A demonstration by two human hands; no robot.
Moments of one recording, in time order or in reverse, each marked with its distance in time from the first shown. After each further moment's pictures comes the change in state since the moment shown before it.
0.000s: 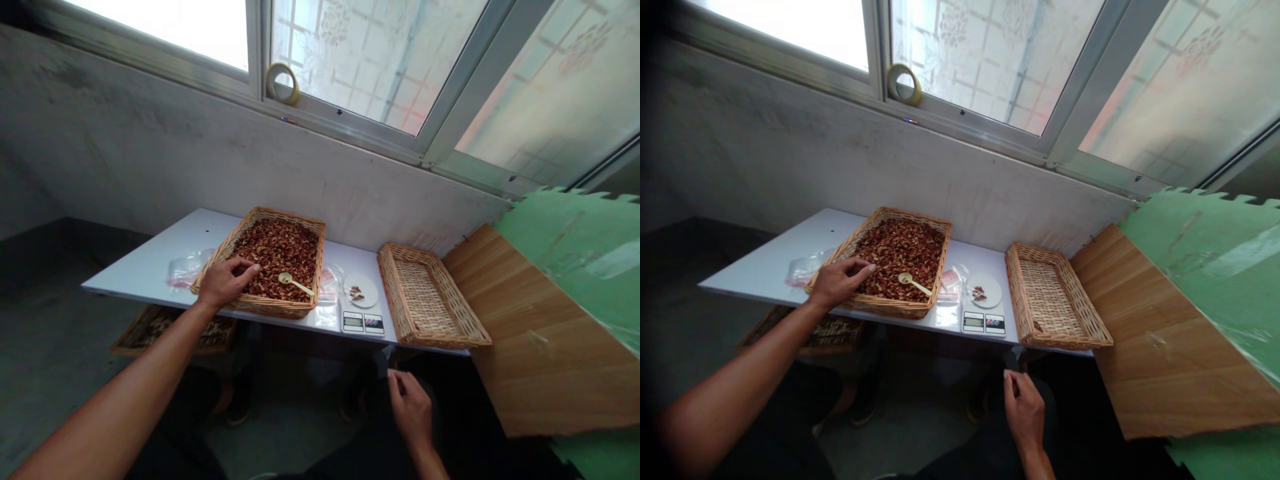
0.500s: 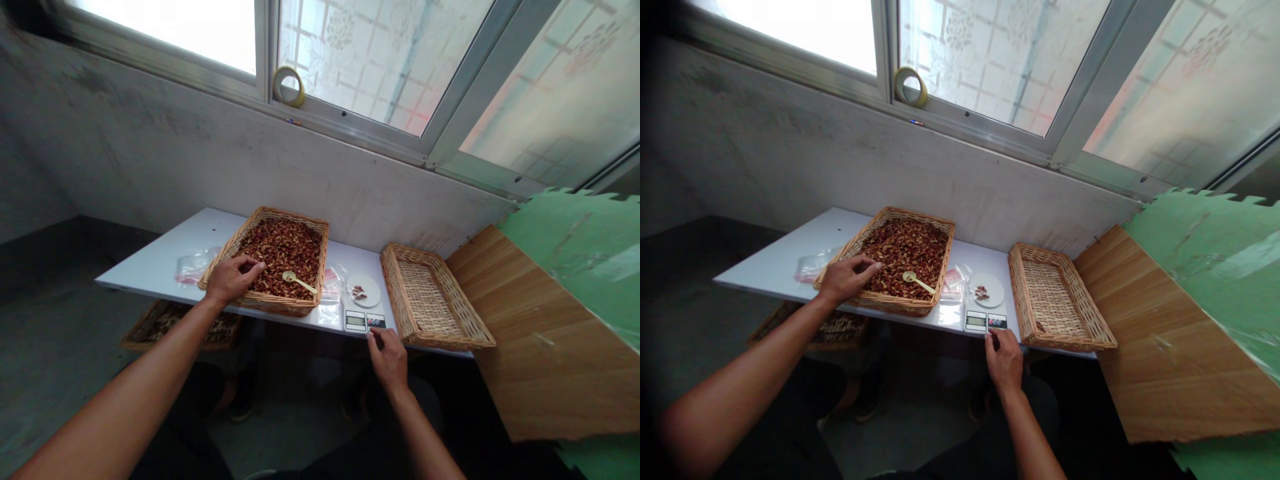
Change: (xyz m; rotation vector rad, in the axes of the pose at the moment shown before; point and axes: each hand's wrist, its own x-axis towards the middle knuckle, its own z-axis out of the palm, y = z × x) left_hand -0.002 0.005 0.000 0.081 0.025 0.009; right_hand 0.077 -0.049 0.034 0.012 -0.014 -0.144
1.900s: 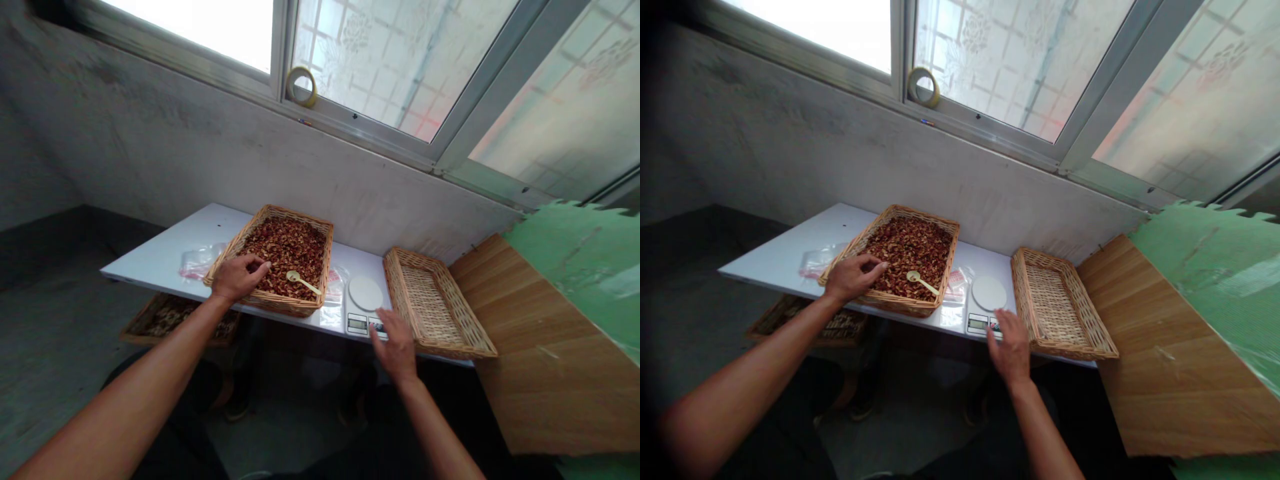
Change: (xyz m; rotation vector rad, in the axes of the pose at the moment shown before) left_hand -0.003 0.003 0.000 0.061 0.022 0.016; right_hand 0.040 -0.004 -0.015 -0.217 -0.019 -0.249
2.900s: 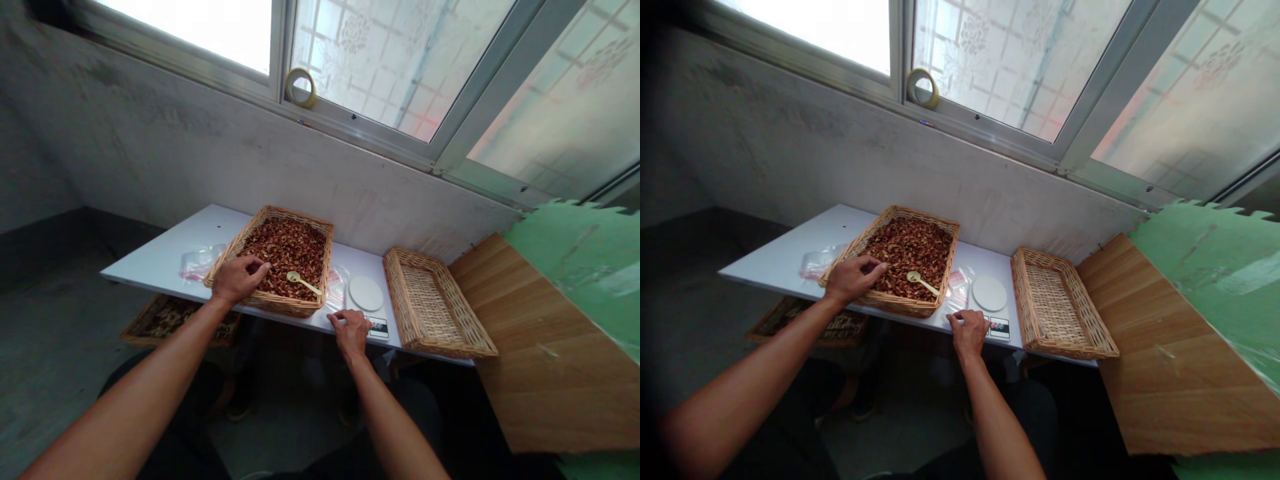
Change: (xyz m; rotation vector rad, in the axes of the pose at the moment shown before) left_hand -0.001 0.001 -0.001 -0.003 0.010 0.007; right_hand 0.031 -0.087 0.079 0.210 -0.059 0.367
